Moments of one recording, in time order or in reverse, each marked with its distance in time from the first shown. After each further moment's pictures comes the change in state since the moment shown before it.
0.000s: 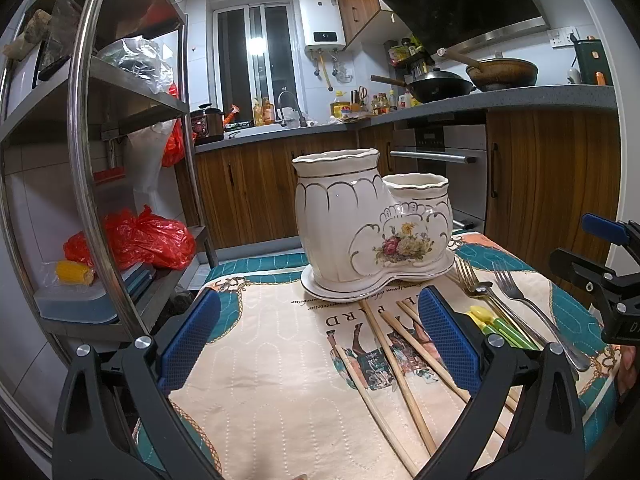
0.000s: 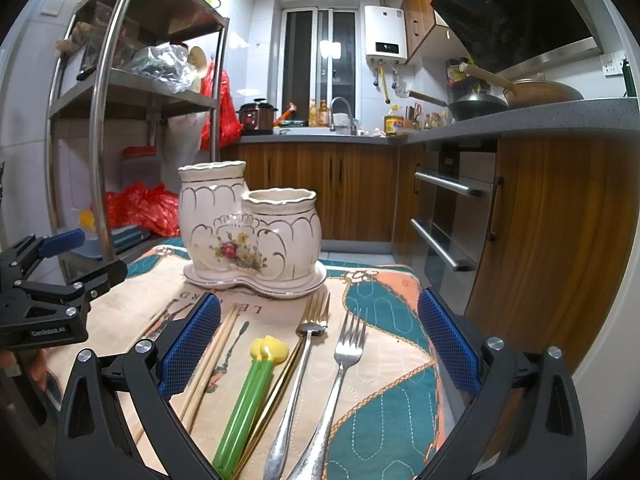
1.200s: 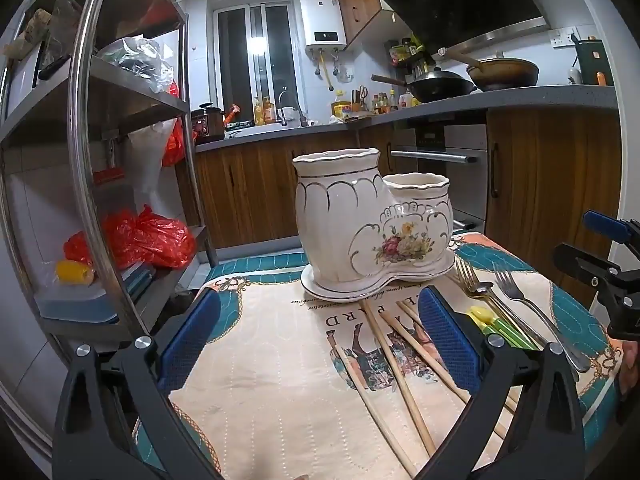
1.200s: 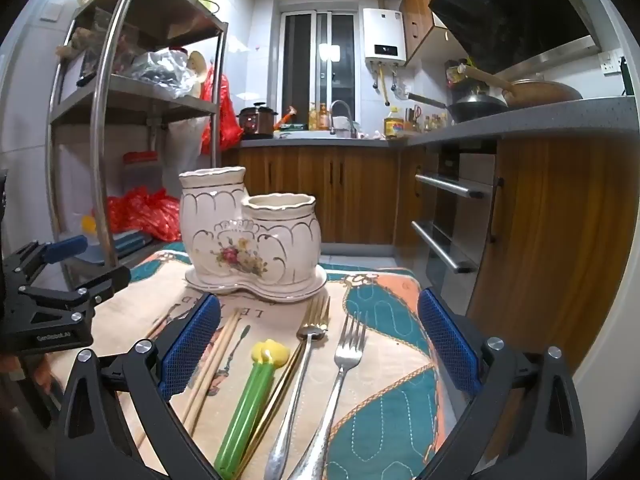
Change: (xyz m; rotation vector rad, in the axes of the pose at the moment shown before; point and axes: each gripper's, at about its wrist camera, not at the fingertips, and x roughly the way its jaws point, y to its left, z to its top) left arm 0.001 0.001 0.000 -0.006 0.000 0.000; right arm -0.005 0.000 0.005 0.007 -0.007 0.003
